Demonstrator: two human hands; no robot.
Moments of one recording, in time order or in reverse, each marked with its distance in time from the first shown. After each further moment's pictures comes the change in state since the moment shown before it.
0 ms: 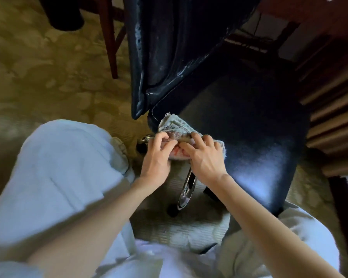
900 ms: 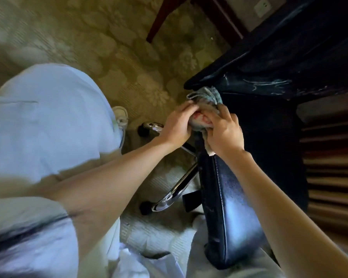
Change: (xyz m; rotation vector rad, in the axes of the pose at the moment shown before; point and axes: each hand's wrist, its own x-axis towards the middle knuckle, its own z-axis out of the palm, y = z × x) left_hand 0.091 -0.082 -0.014 -0.484 0.181 -0.263; right_hand 0.157 -0.038 -0.012 -0.119 -0.130 -0.030
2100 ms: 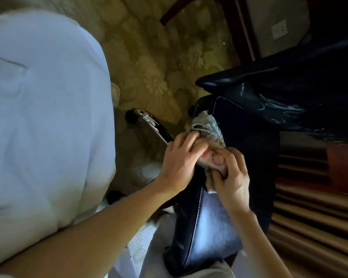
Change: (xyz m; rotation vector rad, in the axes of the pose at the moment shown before) left_hand -0.059 0.030 0.064 0.135 0.249 -0.053; right_hand -0.064 0.053 0.006 0.296 0.145 -0.187
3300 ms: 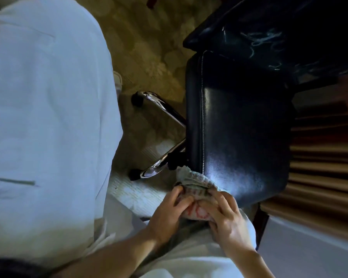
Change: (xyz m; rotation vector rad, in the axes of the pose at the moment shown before) left_hand -0.247 0.020 0.017 -0.184 -0.360 0.026; right_hand -0.220 -0.003 -0.007 -0.190 -0.300 -0.154
